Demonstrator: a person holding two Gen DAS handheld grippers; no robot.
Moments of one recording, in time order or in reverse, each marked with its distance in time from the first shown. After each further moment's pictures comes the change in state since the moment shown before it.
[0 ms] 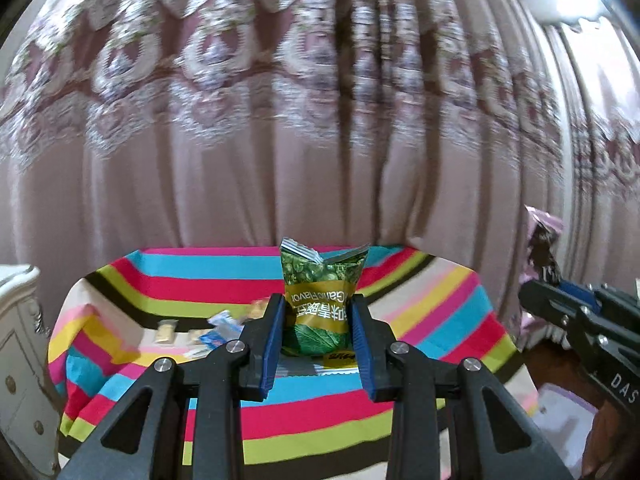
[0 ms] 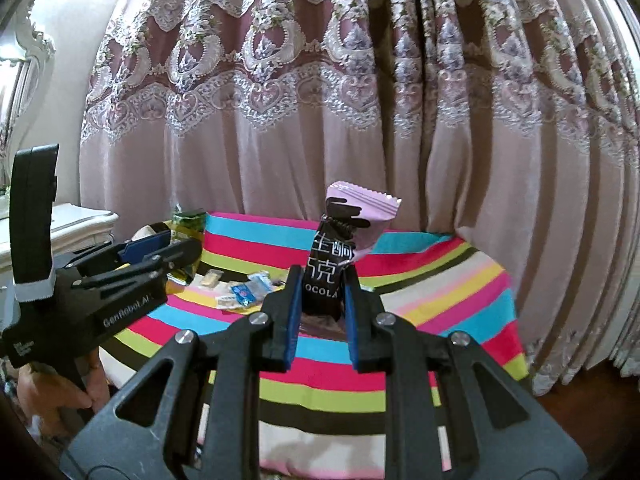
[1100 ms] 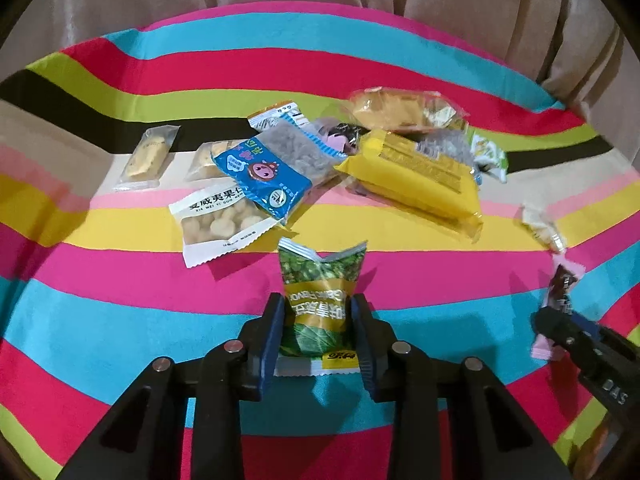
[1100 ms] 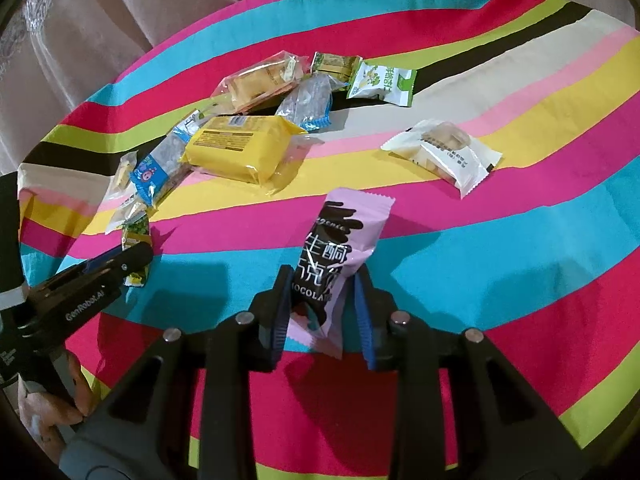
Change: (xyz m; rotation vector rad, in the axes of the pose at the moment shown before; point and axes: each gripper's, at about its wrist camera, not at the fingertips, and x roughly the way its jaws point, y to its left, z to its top) left arm 0.280 0.136 -0.141 -0.211 0.632 0.178; right arm 0.343 -0.006 -0.154 0.297 0.664 0.076
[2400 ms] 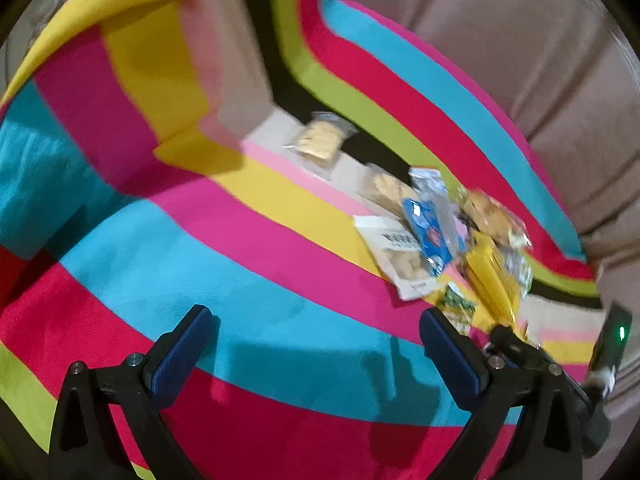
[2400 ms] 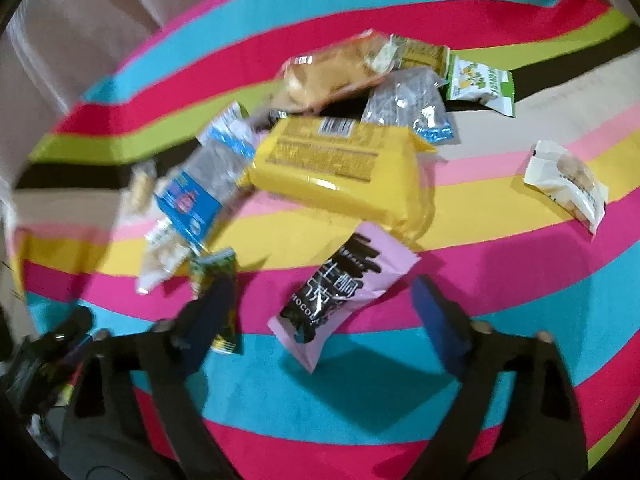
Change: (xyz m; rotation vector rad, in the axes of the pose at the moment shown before) left arm -0.029 0.139 -0.003 -0.455 -0.009 -0.047; right arm 0.057 0.095 0.045 0.020 0.104 0.000
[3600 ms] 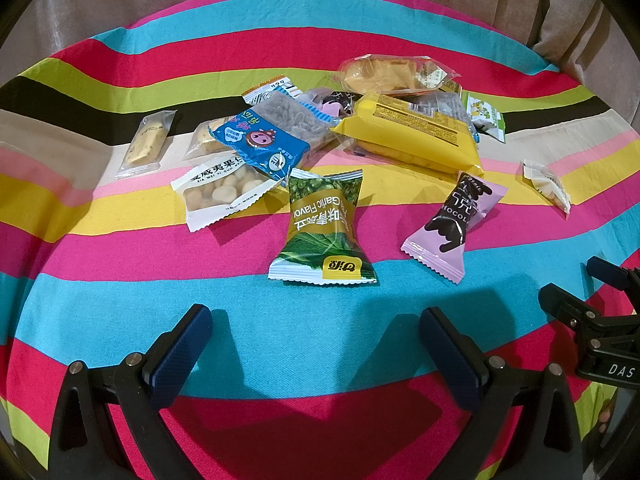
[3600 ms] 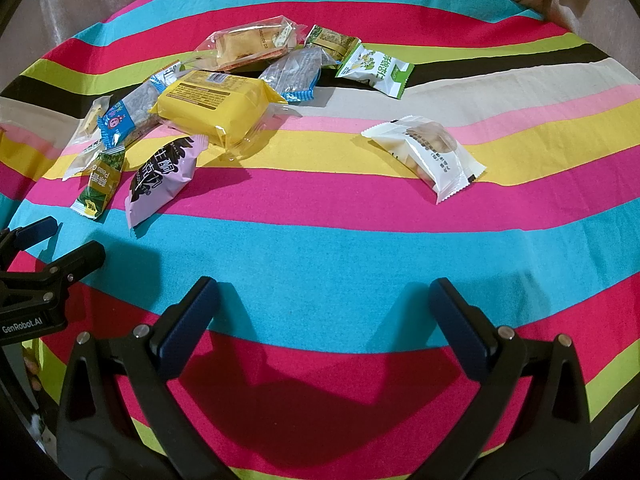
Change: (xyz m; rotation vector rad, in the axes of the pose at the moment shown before) left arm 0.049 -0.121 -0.069 0.538 0.080 0.113; right arm -0.040 -0.101 -0.051 -0.184 -0.019 -0.160
